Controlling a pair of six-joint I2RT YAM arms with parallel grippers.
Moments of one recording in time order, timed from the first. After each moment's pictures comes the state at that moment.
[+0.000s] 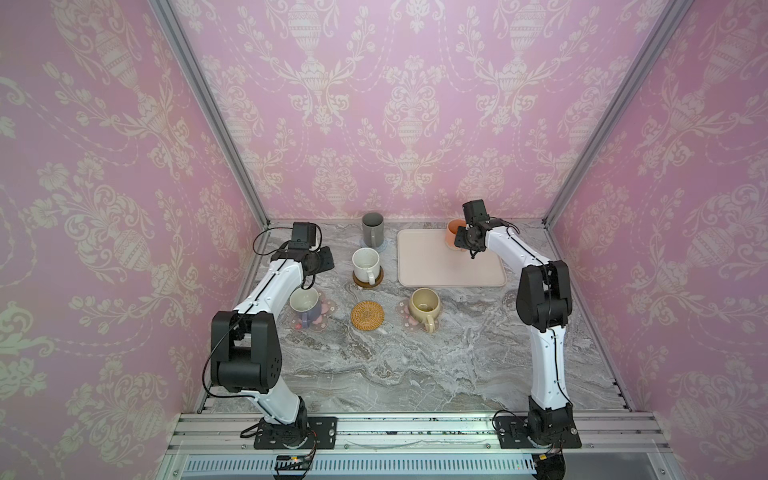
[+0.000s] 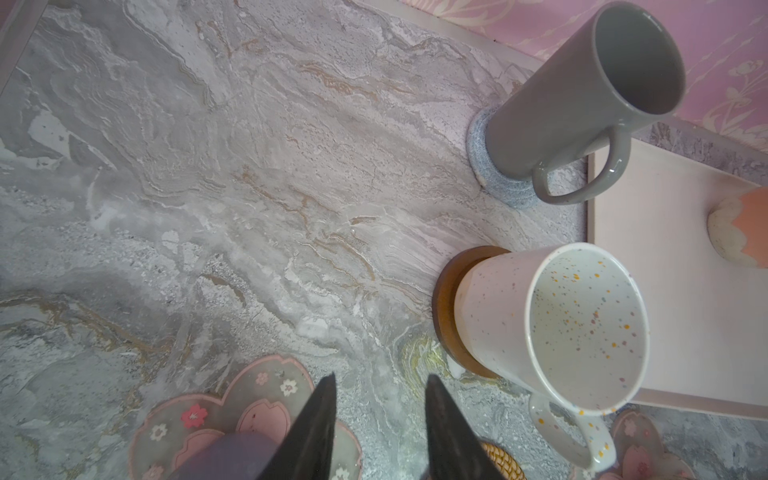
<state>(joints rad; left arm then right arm) -0.03 1.65 1.27 -0.51 0.05 -0.35 0.19 2.27 1.97 -0.65 0.15 0.42</state>
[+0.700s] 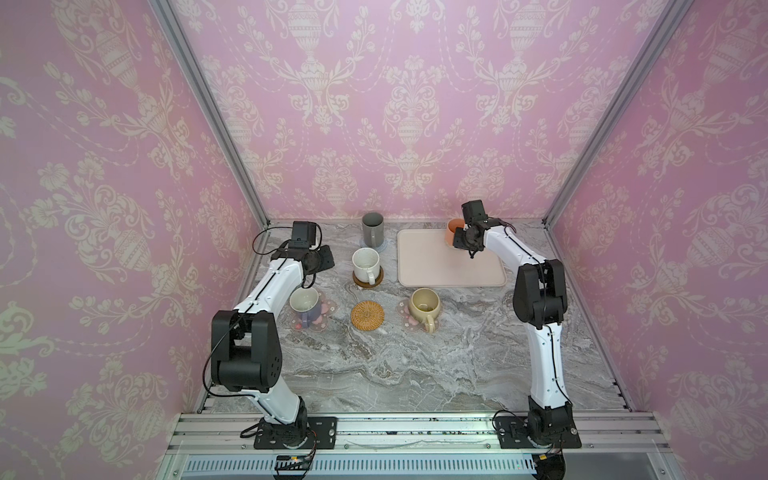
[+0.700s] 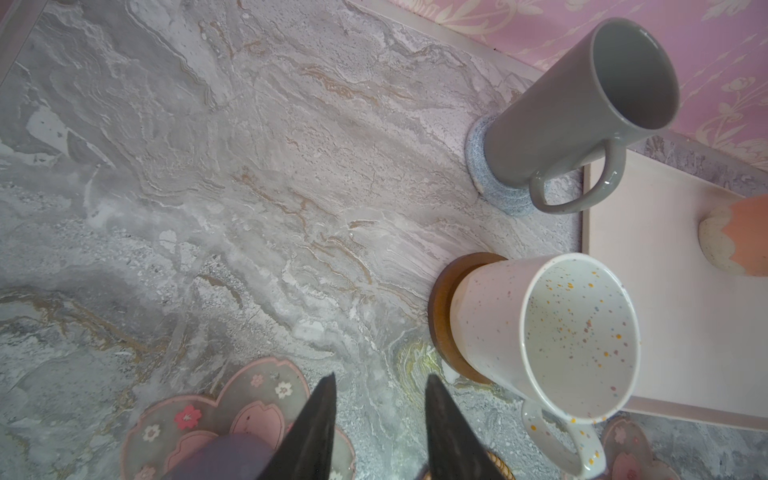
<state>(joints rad) -0.03 1.65 1.28 -0.51 0.05 -0.37 0.18 2.33 2.03 -0.67 0.11 0.37</state>
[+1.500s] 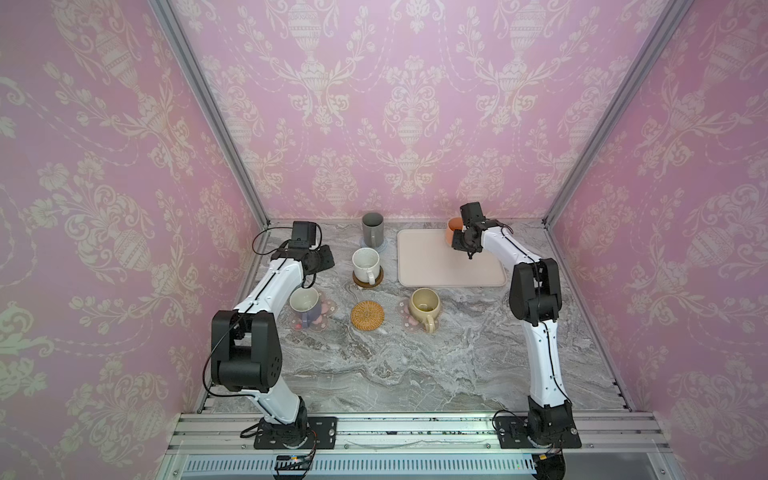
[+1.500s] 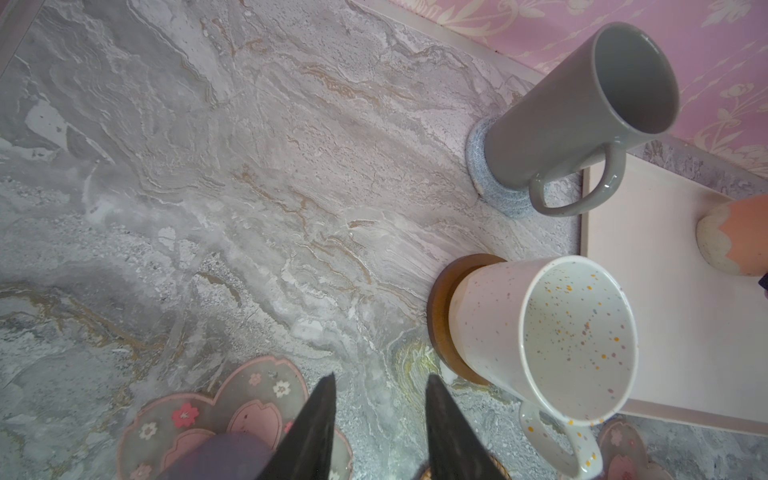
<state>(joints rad) -0.03 1.65 1.28 -0.51 0.05 -0.38 0.18 2.38 2.07 -0.67 0.10 0.37</state>
